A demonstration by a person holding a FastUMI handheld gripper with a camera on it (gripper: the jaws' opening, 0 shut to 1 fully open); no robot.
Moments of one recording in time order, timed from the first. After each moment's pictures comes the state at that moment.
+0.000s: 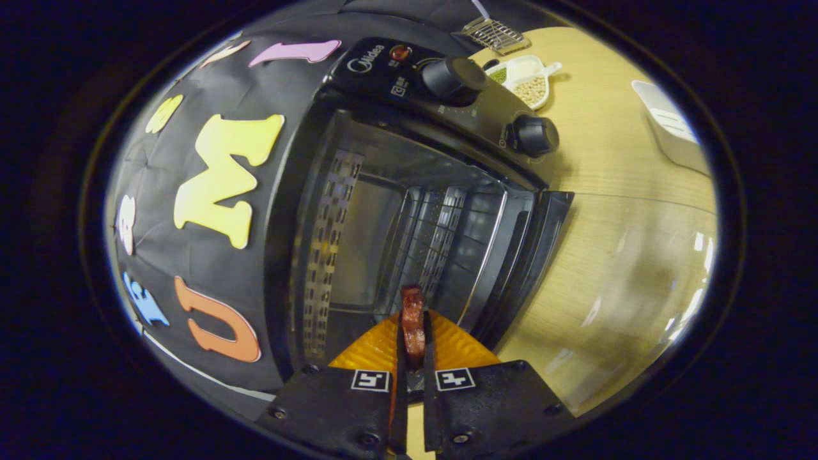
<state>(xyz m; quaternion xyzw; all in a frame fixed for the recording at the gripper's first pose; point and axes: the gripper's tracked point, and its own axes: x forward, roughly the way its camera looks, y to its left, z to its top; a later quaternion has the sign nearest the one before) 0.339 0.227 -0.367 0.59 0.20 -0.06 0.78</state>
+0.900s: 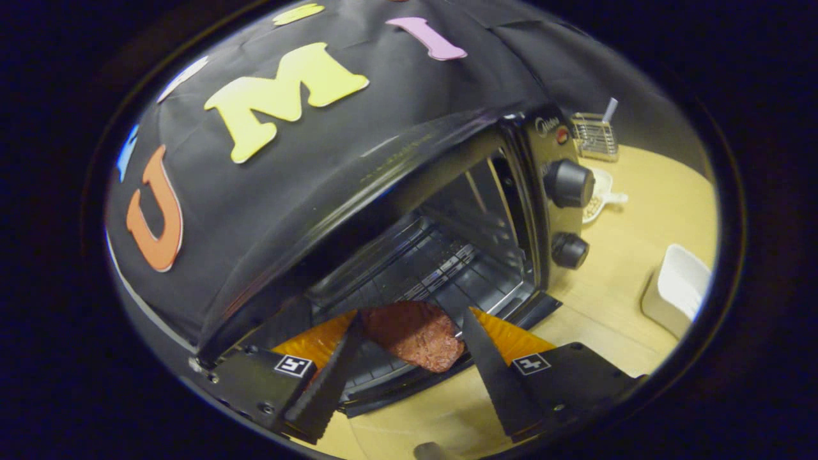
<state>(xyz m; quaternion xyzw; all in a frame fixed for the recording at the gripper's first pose) 0.336 0.203 -0.368 0.28 0.23 -0.11 0.93</state>
